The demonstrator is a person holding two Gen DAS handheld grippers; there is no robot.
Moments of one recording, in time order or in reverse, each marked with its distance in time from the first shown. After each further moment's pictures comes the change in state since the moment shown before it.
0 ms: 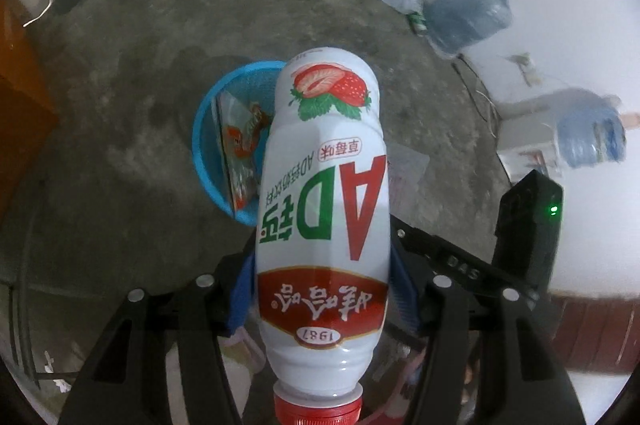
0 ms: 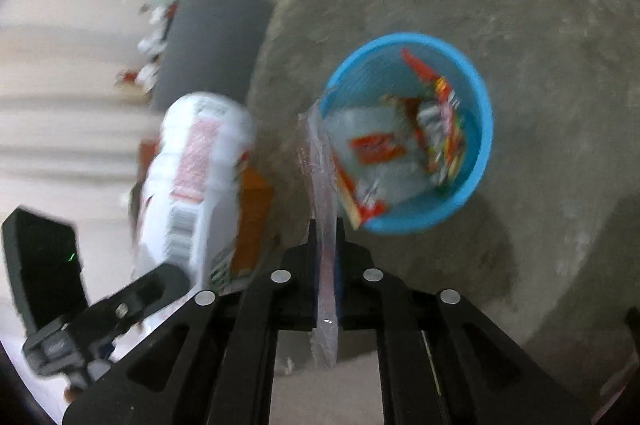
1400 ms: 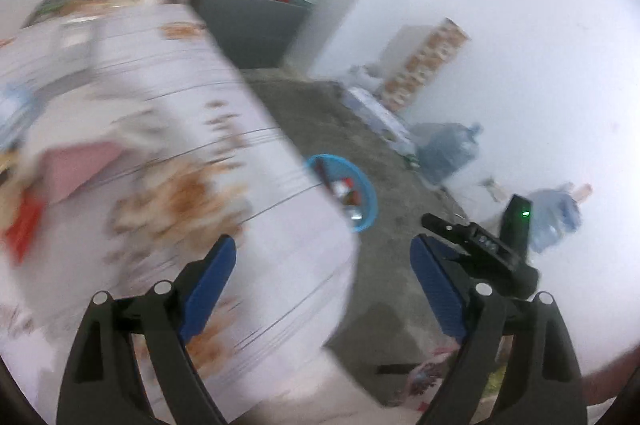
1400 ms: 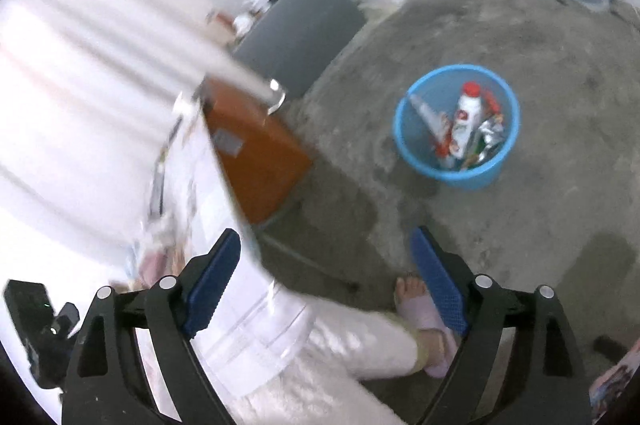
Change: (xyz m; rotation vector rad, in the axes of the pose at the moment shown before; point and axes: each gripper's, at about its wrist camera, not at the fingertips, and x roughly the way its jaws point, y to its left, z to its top) left arm -0.251 0.108 -0.362 -0.162 -0.640 -0.008; right arm -0.068 0.101 -0.192 -0.504 -0.096 -0.044
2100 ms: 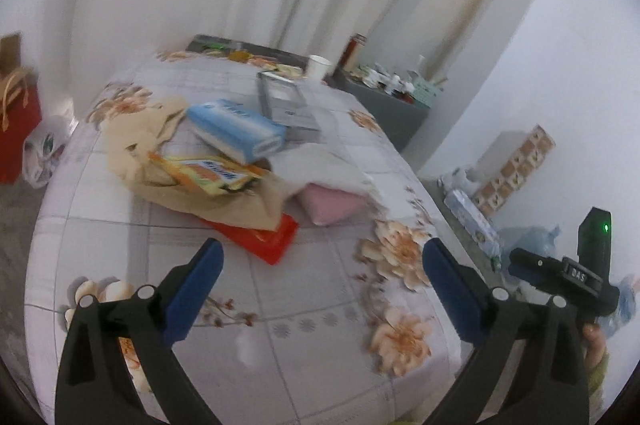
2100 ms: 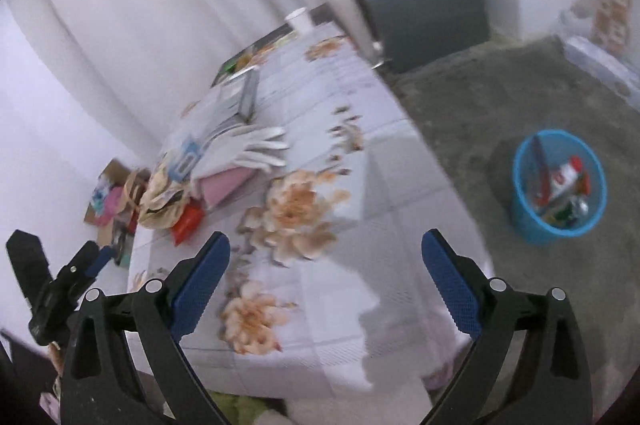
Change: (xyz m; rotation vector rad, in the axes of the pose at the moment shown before) left arm -0.124 0.146 -0.046 -0.213 -0.352 0.290; right arm 0.029 0.182 -0.027 -0.422 0.109 0.151
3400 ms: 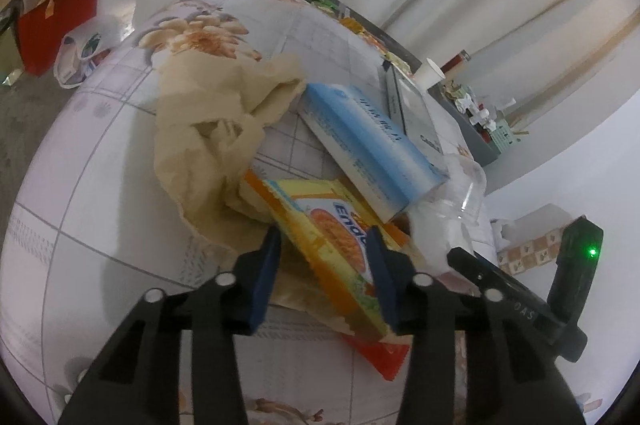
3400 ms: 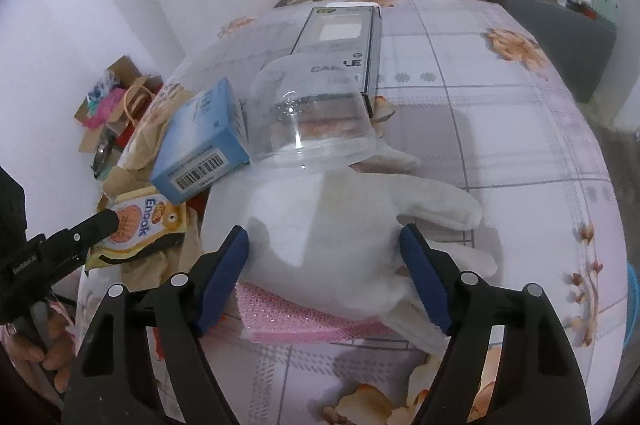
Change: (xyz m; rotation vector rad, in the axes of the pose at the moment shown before) left arm 0.089 0.119 0.047 -0.354 0.095 0.121; right arm 0.196 0.129 0.058 -0.359 0.168 -0.021
